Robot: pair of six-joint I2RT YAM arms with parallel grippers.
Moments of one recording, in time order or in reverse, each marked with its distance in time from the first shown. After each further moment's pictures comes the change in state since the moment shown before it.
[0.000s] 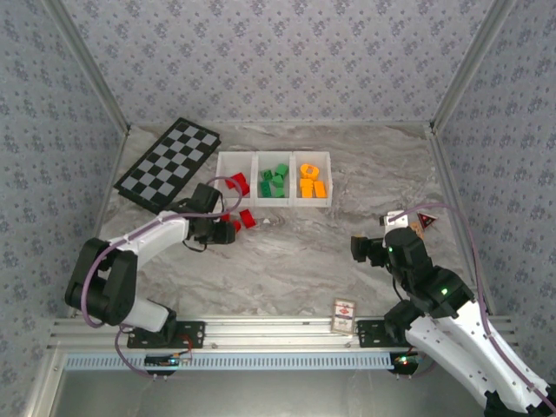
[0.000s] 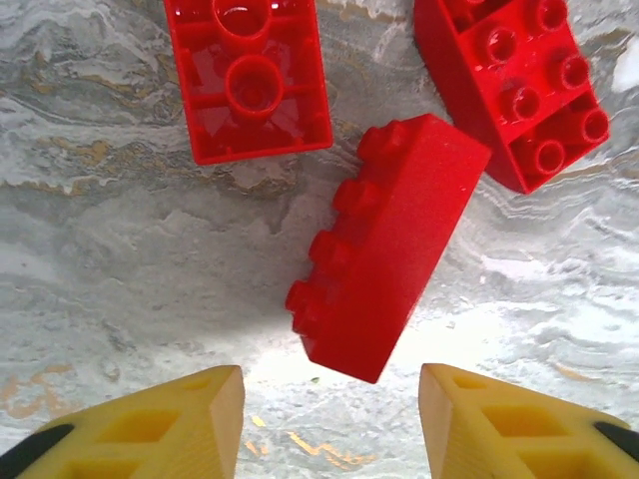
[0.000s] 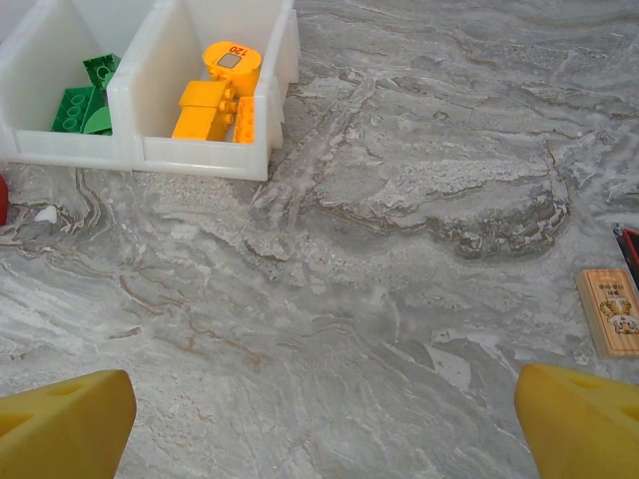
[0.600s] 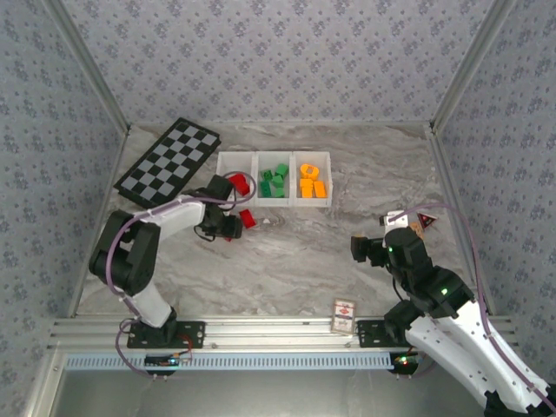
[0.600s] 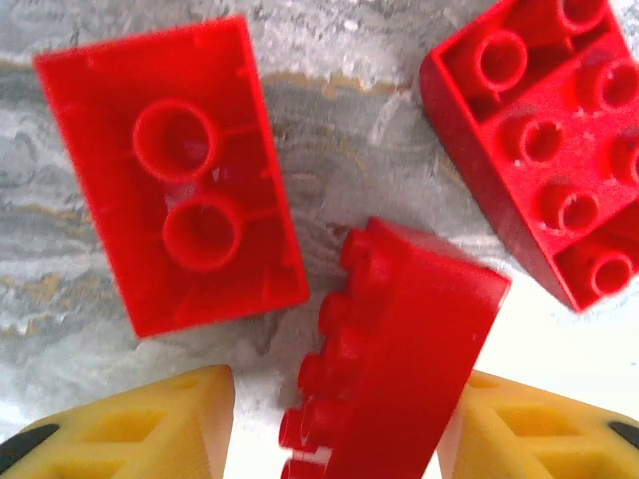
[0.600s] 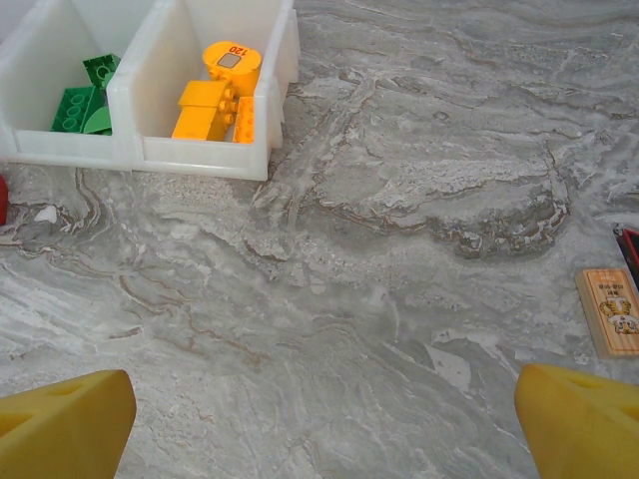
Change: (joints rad) left arm -0.026 0.239 0.178 -0.042 -0.056 0.070; right arm 0.000 0.000 0.000 0.000 0.000 0.000
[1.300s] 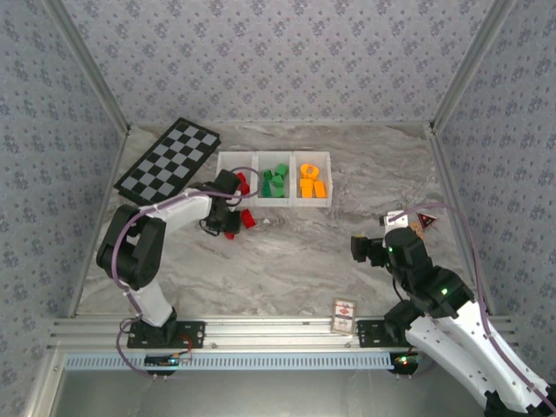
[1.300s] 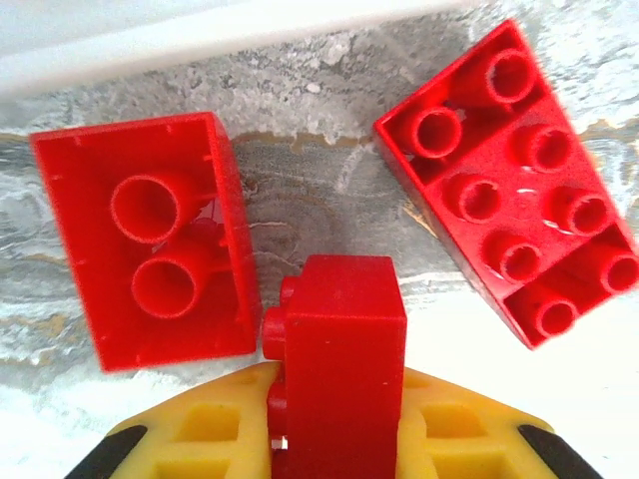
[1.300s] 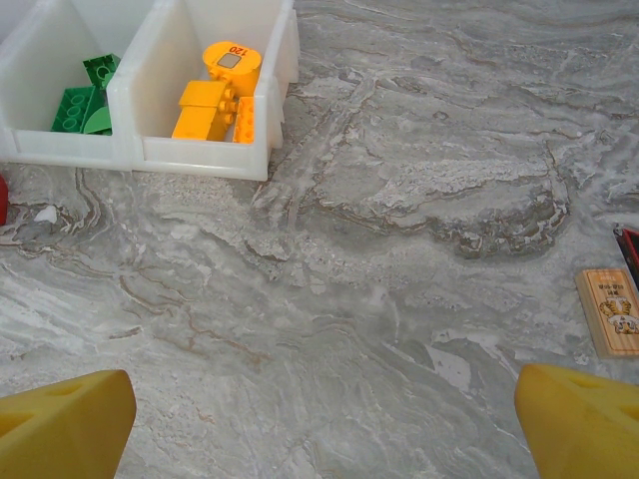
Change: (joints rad) left arm -0.033 0.026 0.097 -0.082 -0.042 -0.001; right arm 0.000 0.000 0.000 0.000 0.000 0.000
